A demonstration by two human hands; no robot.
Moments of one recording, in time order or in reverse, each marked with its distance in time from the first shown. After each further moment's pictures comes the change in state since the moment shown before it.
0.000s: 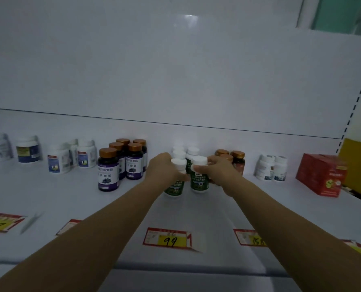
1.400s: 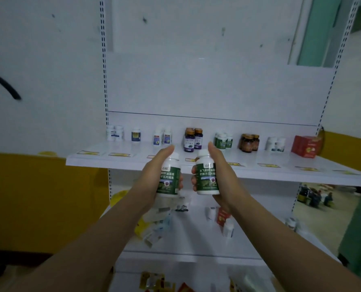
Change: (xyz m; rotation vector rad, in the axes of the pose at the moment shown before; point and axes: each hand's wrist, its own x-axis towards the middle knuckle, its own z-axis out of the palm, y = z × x) left_hand -0.370 -0.135 -0.259 -1.069 -0.226 -0.093; right_hand -0.431 -0.136 0.168 0.750 -0.276 -0.088
